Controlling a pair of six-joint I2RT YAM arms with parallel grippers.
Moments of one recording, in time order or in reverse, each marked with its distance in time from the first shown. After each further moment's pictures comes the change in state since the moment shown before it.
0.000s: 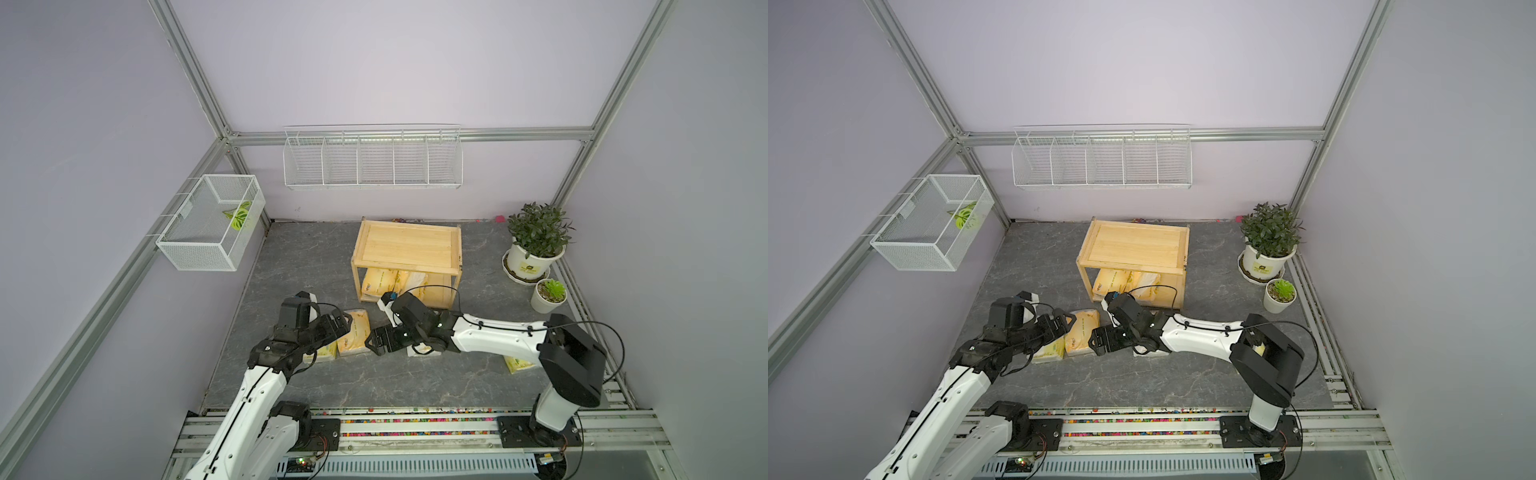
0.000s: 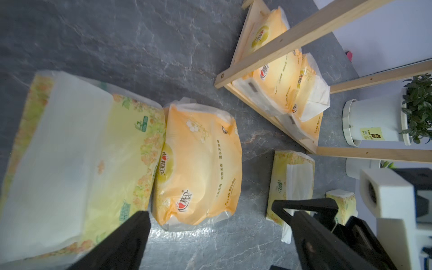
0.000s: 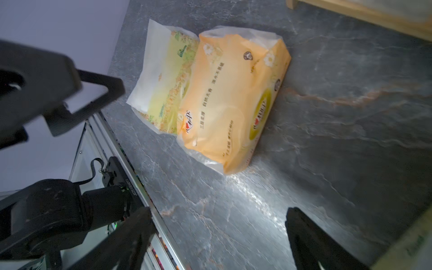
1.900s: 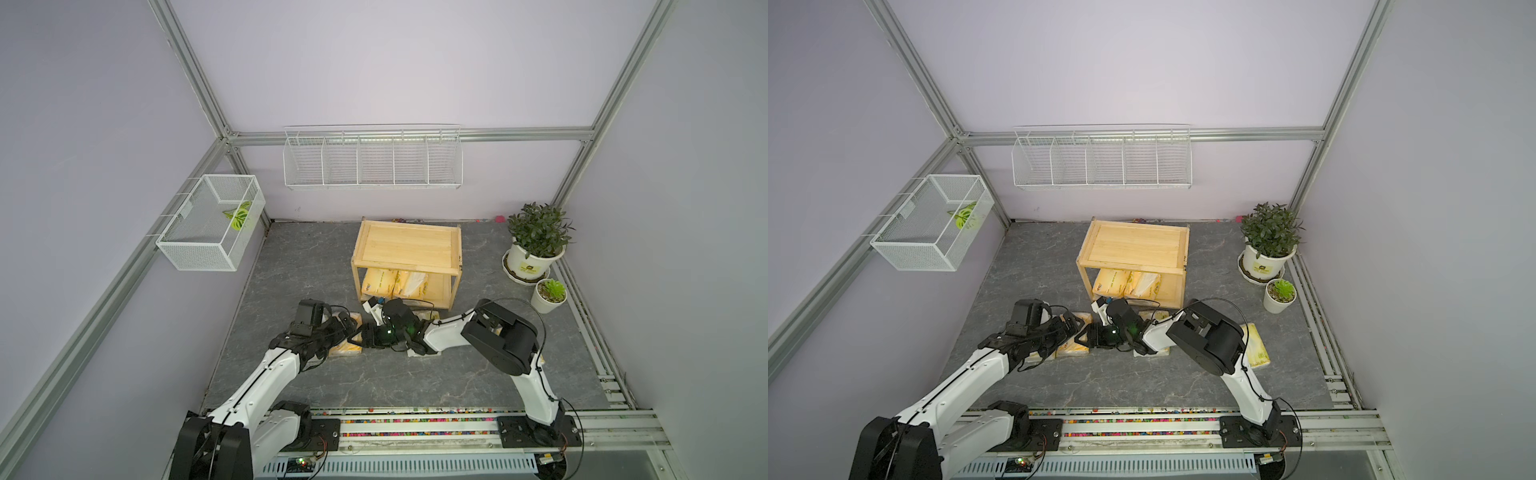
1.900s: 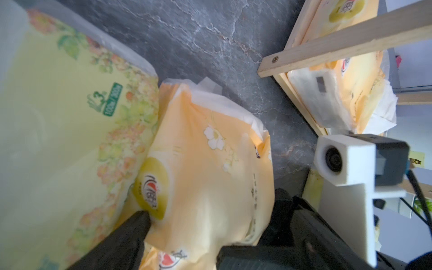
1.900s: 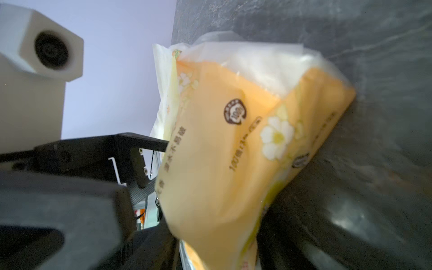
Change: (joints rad) left arm -0.034 0.227 -0.105 0.229 -0.044 -0.106; right arm -0.051 0.397 -0.008 0.700 -0.291 0.334
